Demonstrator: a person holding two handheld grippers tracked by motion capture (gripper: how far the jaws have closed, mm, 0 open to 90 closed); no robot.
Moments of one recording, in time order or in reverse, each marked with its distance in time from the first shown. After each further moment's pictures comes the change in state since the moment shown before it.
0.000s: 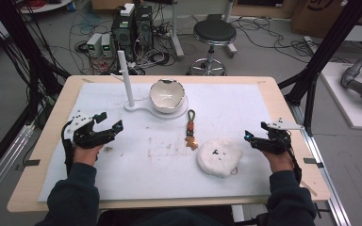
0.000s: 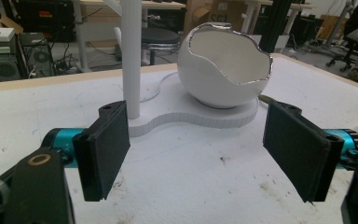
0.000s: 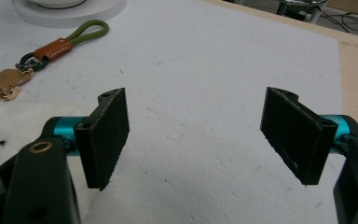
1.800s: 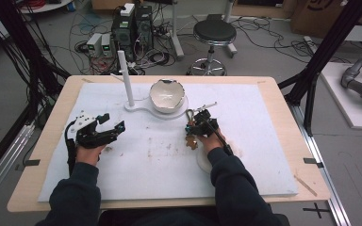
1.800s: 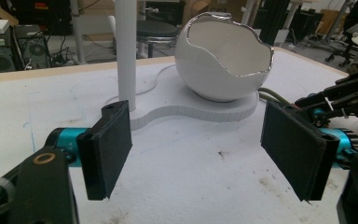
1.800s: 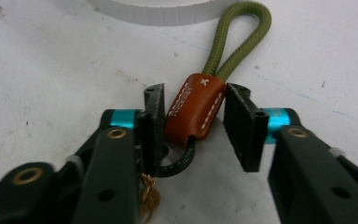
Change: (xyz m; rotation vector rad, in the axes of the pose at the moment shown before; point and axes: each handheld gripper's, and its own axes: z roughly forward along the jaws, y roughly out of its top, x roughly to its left) left arm -0.001 -0.004 0.006 0.025 -0.007 -0.004; right arm 0.136 0.065 0.157 0.317 0.145 0.003
